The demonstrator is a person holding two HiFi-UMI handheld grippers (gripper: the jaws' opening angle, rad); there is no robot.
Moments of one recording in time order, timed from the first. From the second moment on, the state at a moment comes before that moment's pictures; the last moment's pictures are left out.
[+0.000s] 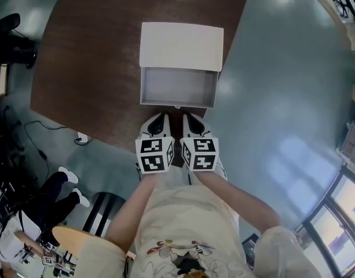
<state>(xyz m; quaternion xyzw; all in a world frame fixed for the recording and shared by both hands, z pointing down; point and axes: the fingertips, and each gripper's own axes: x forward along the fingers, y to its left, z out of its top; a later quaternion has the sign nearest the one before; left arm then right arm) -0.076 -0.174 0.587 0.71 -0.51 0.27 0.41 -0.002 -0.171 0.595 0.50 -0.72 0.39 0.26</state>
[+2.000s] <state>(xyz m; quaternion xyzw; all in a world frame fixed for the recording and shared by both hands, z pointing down) -0.071 -0.302 0.601 0.72 -0.52 0.26 0.37 0.028 -0.296 0.593 0.54 -0.72 0.36 0.23</state>
